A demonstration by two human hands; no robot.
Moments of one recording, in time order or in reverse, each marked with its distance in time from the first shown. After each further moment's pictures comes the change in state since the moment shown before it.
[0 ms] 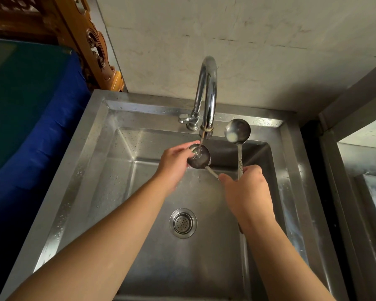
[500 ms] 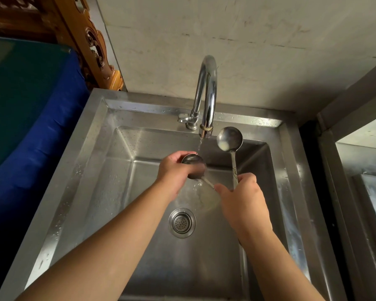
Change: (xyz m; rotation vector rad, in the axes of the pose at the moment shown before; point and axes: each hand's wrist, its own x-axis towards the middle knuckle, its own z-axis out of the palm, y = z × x) left_hand -0.005 -0.024 -0.003 0.047 0.088 -0.064; right_hand -0.013 0.014 0.008 -0.080 -0.033 0.001
